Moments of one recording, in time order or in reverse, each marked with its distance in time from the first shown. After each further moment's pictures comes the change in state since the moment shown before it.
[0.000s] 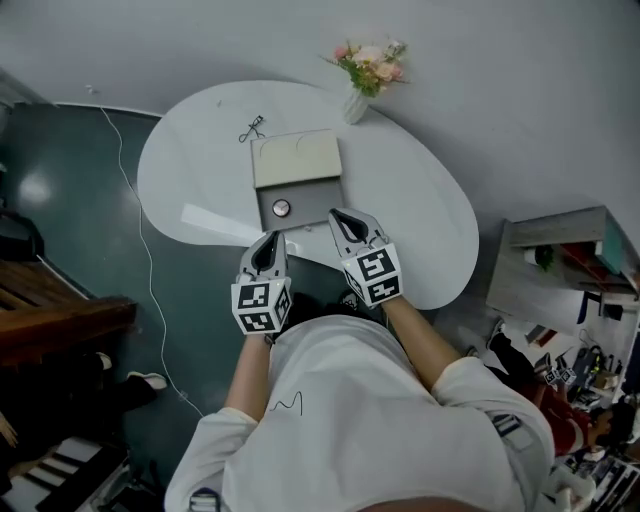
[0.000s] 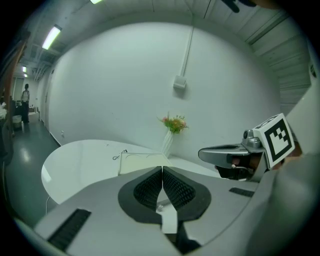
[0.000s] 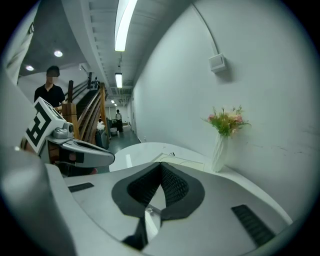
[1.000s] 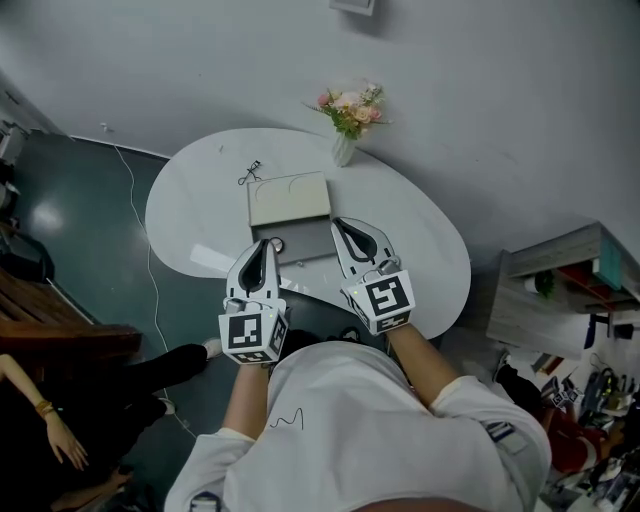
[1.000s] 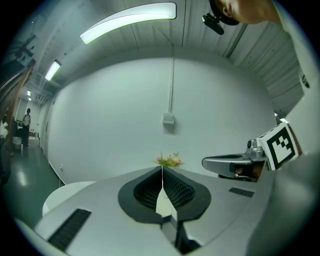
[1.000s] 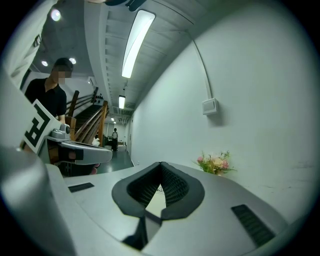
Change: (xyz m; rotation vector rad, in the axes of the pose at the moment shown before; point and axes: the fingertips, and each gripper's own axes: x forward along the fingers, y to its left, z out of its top) left arm -0.045 -0.054 0.137 0.129 -0.335 0.051; right arm -0.076 -0.028 0.115 -0.059 -0.291 -0.046
